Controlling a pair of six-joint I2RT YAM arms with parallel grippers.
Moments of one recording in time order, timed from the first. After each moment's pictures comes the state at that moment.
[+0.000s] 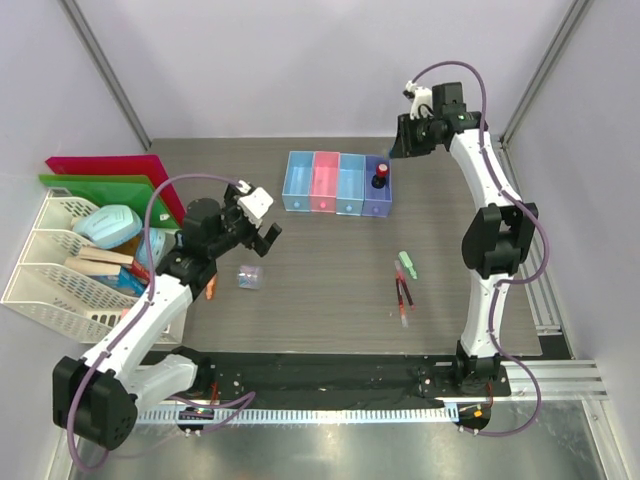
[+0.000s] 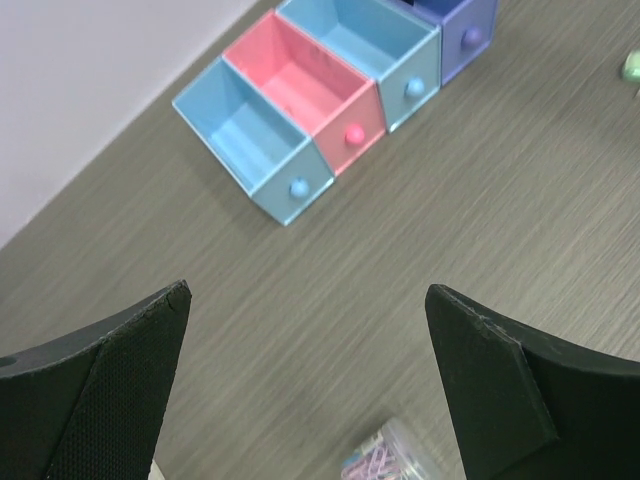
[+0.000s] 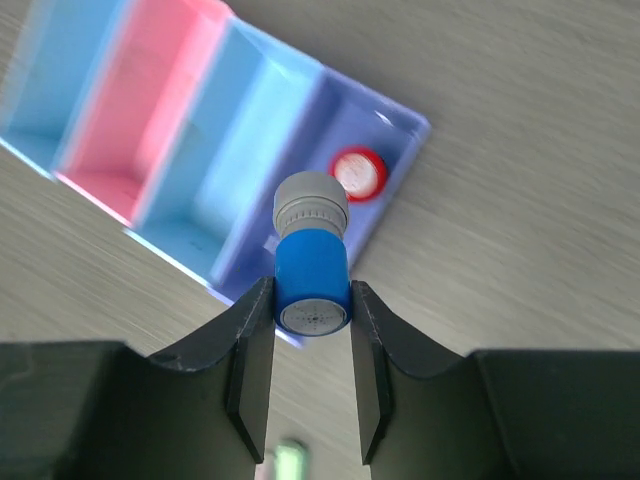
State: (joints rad) left arm -0.36 1.03 0.78 -0.02 0.31 0.40; right arm 0.11 2.12 2.12 -0.77 -0.42 -0.05
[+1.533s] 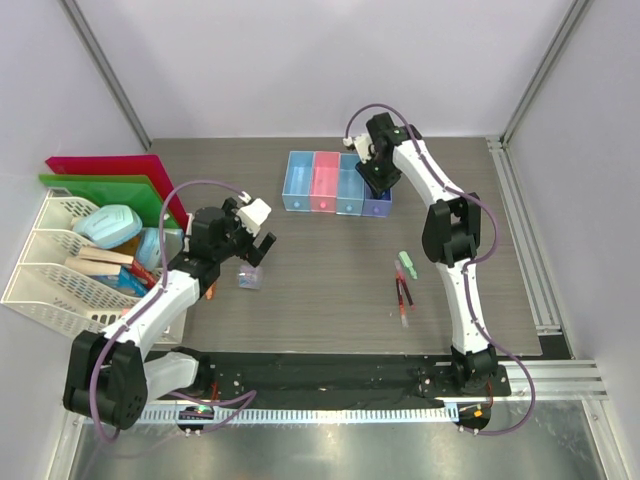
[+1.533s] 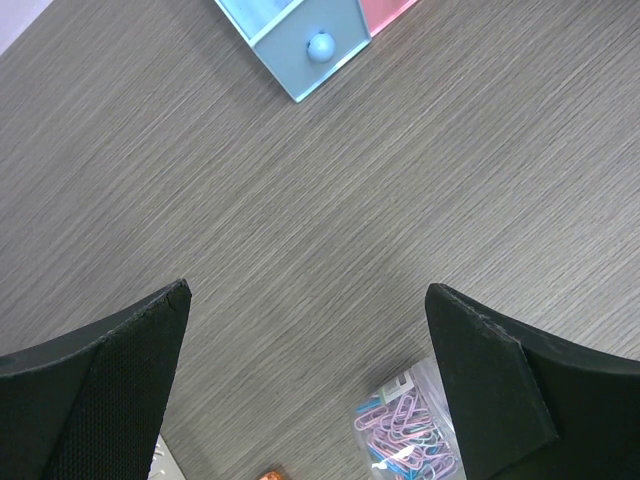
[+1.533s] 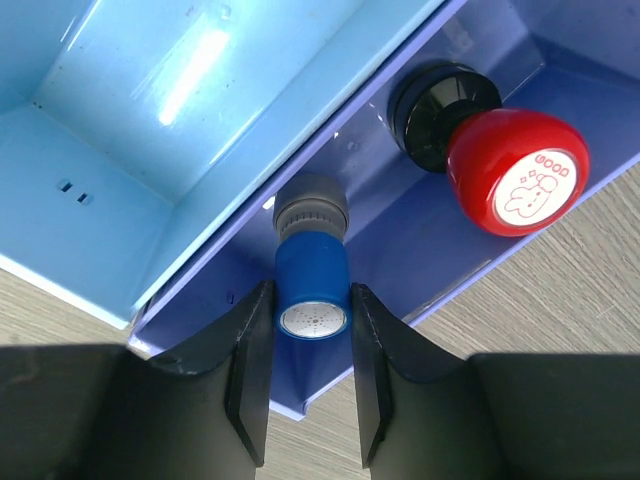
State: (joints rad) left arm -0.29 1.15 0.65 0.02 0.23 0.44; right arm 0.33 2.43 2.34 -1.10 -0.02 -0.40
